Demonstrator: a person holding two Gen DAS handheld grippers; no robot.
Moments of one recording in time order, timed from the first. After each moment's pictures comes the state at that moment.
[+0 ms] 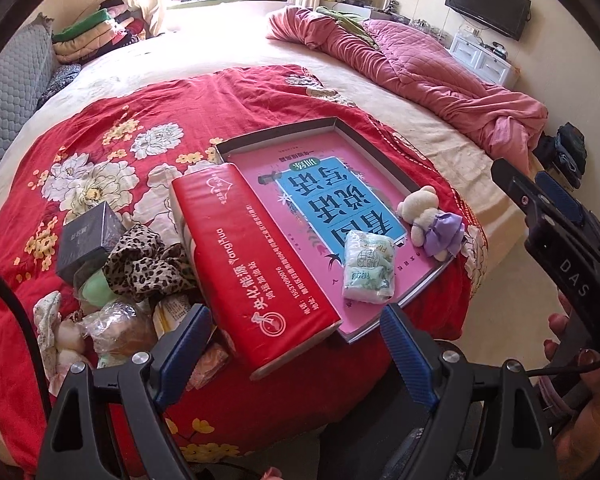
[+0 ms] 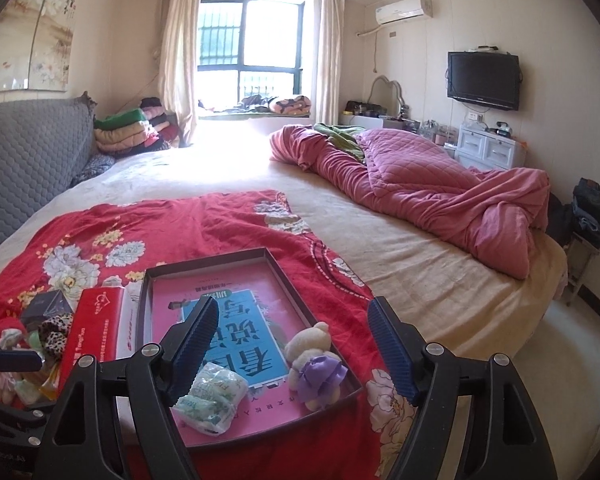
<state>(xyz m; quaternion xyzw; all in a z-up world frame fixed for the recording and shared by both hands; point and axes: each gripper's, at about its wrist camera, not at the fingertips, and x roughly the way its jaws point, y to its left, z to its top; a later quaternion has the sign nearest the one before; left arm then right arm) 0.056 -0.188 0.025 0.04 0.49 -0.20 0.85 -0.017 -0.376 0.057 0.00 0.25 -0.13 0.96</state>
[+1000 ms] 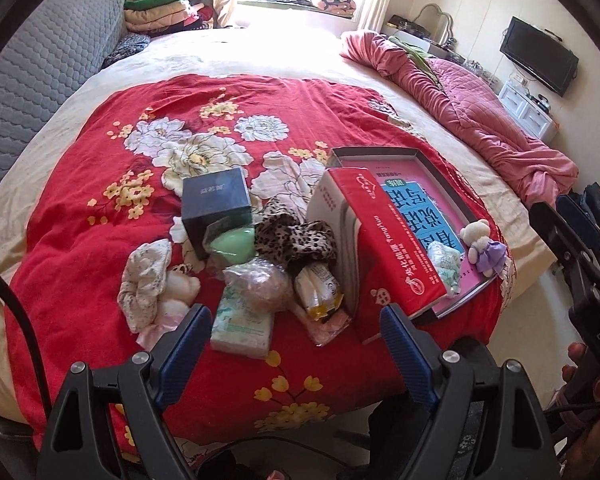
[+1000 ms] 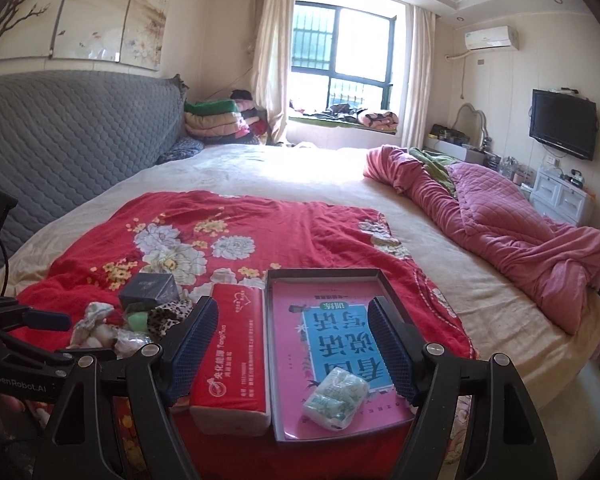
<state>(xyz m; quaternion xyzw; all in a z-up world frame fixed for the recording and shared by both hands) 0.040 -0.049 0.039 -0.04 0.48 -0.12 0.87 -0.027 -0.257 0.087 -0.06 0.25 0.02 0.97</state>
